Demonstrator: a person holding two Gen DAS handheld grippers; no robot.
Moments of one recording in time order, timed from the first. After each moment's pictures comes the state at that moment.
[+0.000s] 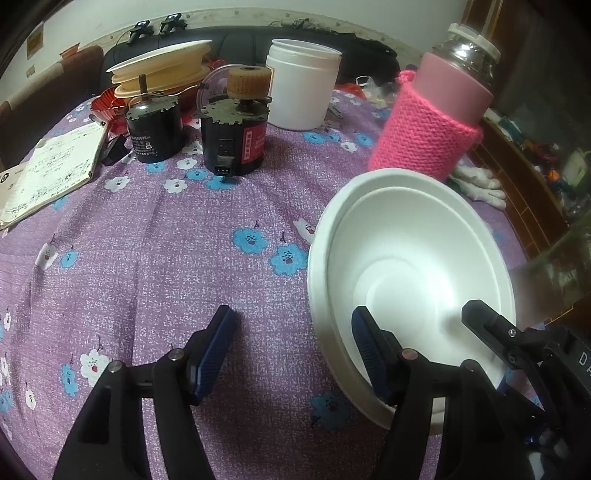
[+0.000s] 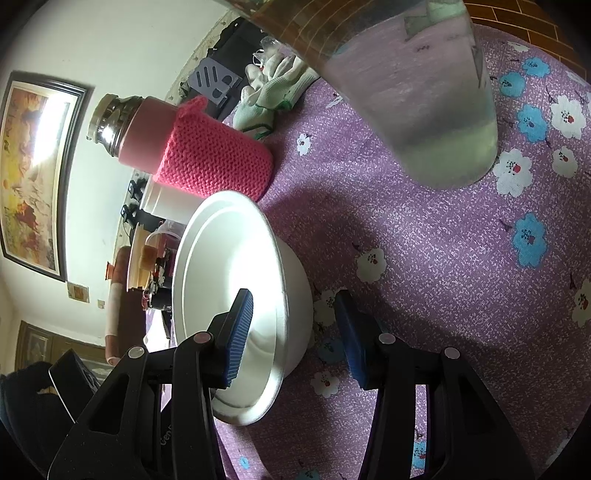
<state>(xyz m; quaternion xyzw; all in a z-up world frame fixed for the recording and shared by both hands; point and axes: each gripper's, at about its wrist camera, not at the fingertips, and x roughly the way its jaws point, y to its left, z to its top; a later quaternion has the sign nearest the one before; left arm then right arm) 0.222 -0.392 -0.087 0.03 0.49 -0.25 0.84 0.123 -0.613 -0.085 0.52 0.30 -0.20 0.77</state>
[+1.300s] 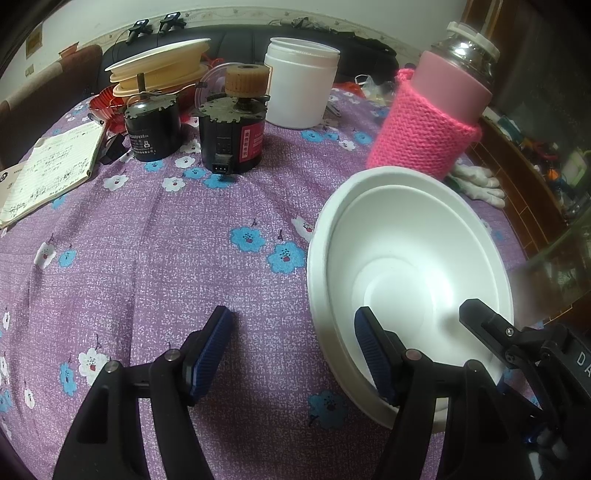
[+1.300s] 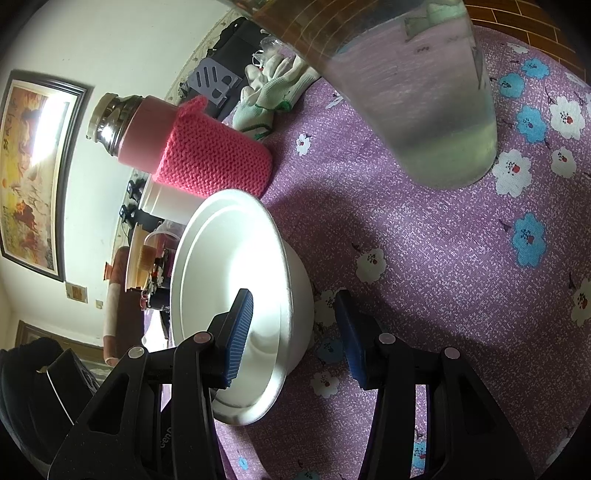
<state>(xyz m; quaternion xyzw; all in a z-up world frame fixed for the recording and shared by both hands) 0.220 -0.393 -0.088 0.03 0.49 -0.25 0.84 0.121 -0.611 -0.084 0.52 0.30 -0.20 0.77</state>
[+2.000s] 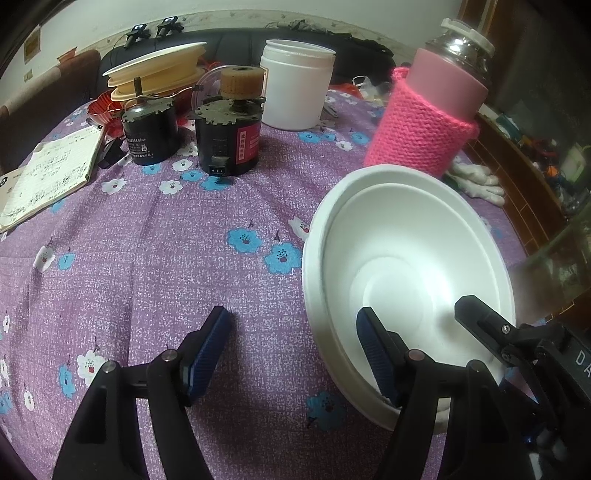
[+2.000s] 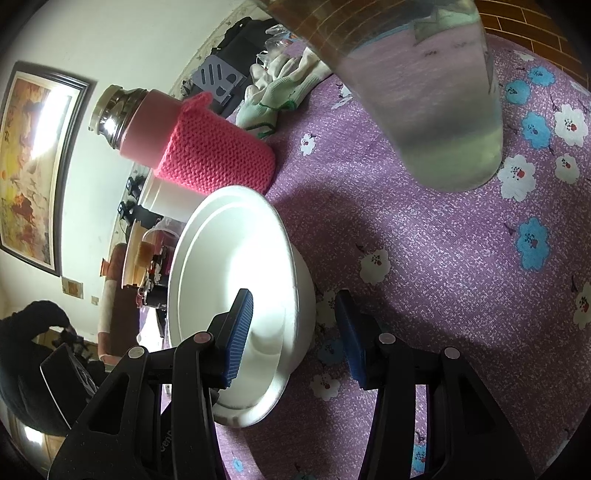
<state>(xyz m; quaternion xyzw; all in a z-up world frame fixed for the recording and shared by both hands) 0.218 -0.394 -0.090 0.04 0.48 -0.25 0.84 0.127 -0.610 -0.084 0.51 0.31 -0.20 0.78</state>
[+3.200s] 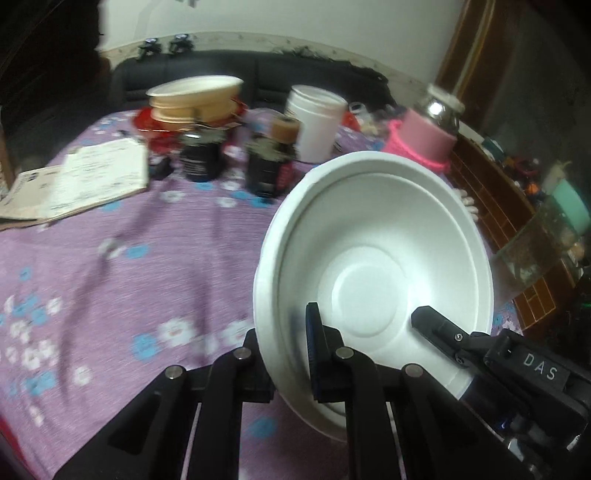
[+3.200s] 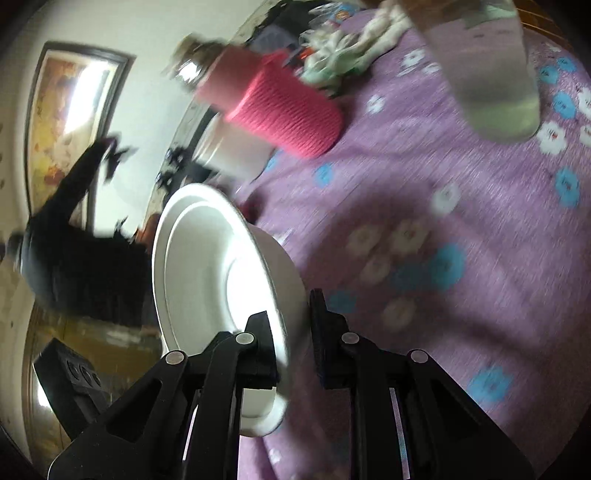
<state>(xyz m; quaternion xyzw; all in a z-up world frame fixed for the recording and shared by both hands) 0.185 -0.311 -0.045 0.01 0.44 -0.27 0.86 0.112 -0.548 -0.064 0.50 0.31 -0.11 0.80</state>
